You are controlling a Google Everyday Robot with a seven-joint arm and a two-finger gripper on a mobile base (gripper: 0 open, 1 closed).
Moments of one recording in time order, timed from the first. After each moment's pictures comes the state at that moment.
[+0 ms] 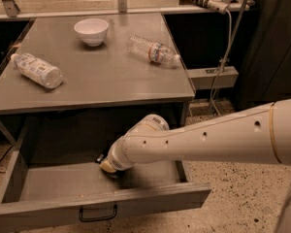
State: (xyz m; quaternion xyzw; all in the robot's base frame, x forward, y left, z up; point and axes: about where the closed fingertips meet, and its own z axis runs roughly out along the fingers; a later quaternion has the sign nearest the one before) arm 0.511 0.107 0.590 -0.50 0.82 0.13 0.25
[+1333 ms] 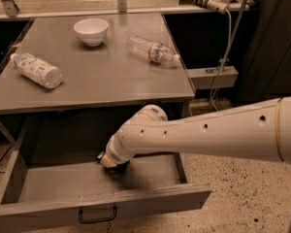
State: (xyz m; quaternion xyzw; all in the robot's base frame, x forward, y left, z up) arm 0.518 0.119 0.624 -0.52 0.81 0.13 0.25
